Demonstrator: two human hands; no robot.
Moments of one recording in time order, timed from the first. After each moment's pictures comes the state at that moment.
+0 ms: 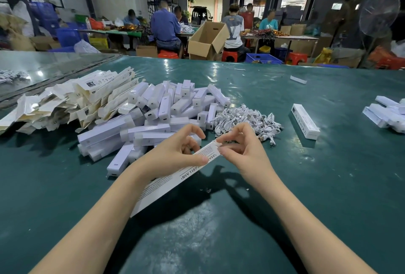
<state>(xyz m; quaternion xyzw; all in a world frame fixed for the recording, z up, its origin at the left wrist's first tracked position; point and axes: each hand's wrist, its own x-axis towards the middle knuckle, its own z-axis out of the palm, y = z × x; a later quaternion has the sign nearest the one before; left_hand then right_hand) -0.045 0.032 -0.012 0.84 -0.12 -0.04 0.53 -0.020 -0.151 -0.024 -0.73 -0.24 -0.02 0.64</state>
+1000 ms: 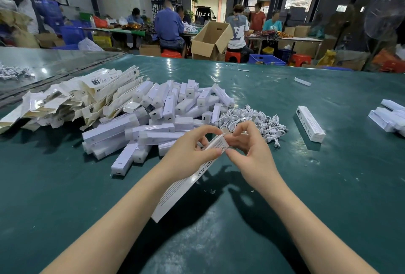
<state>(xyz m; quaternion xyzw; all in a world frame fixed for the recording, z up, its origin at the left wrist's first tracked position) -0.045 0.009 -0.013 0.84 -0.10 0.08 0.53 -0.021 -0.145 -0.022 -0.75 -0.26 -0.08 0.60</state>
